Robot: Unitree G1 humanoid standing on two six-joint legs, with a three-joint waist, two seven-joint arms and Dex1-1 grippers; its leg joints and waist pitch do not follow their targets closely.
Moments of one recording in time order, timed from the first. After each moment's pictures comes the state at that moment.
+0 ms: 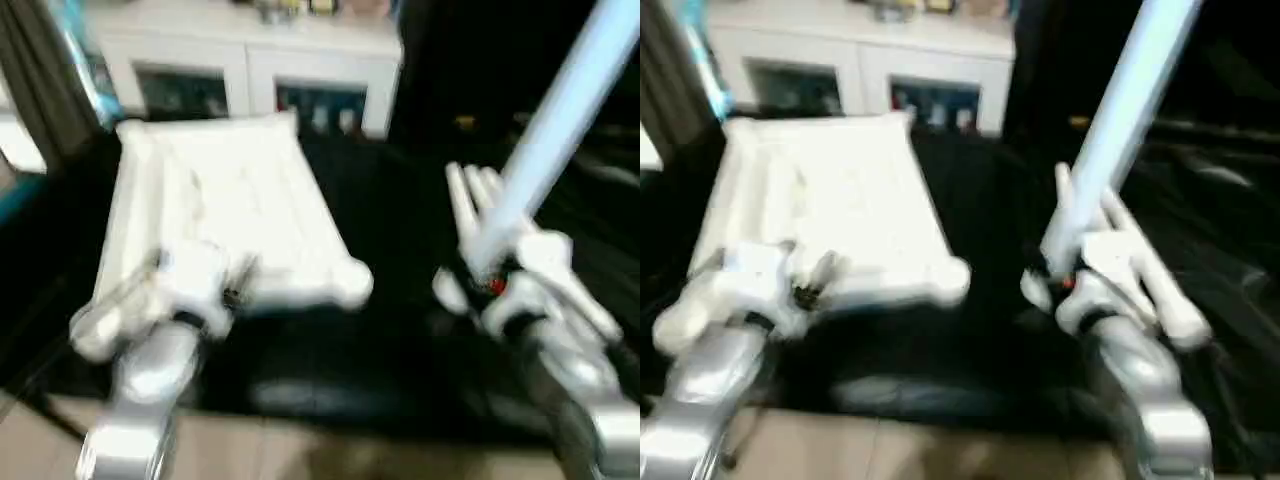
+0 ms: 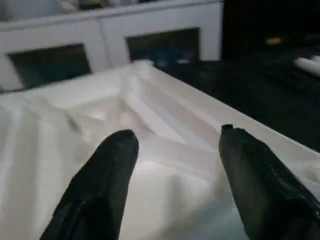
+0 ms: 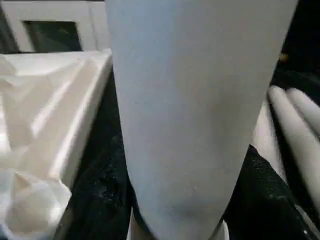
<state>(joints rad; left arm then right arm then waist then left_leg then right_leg) 0.00 0.19 -0.06 -0.34 -0.05 0.39 -0.15 -0.02 -0.21 -0.11 -0.34 0.27 0.53 0.18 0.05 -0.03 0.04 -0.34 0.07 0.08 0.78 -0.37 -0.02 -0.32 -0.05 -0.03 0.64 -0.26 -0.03</state>
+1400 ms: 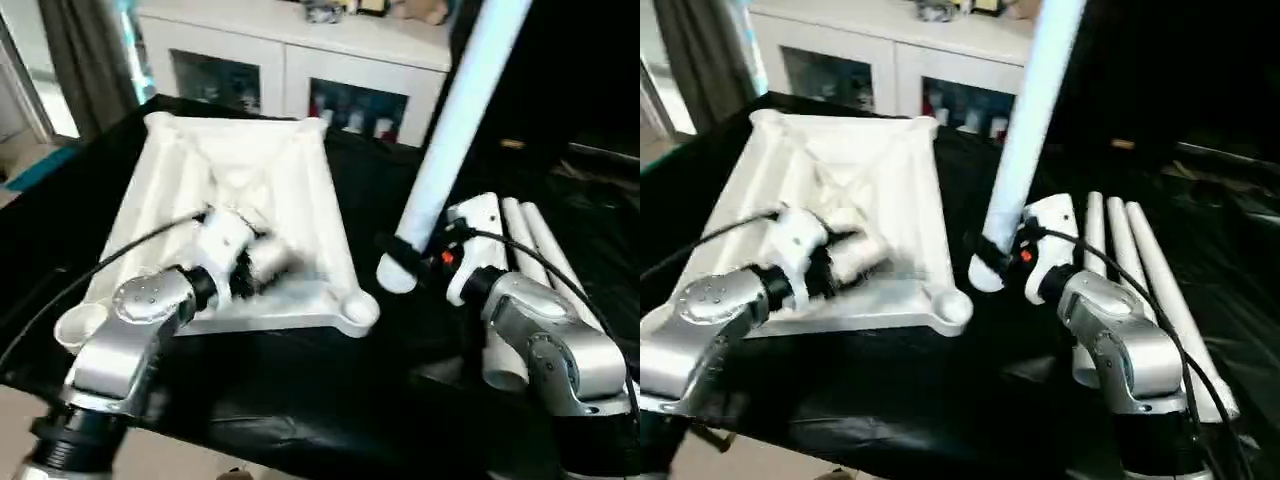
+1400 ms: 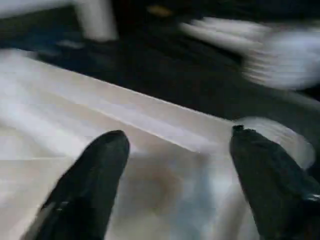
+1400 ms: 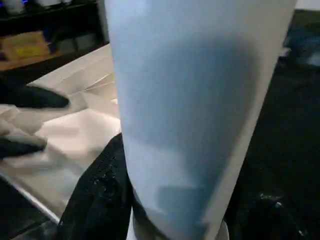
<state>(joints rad) -0.29 0.47 -0.15 -0.06 -0.20 0.40 -0.77 -0.29 -0.30 0.01 -0.14 0.39 0.60 0.53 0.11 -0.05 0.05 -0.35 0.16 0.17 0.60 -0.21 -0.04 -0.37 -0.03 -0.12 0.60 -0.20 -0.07</state>
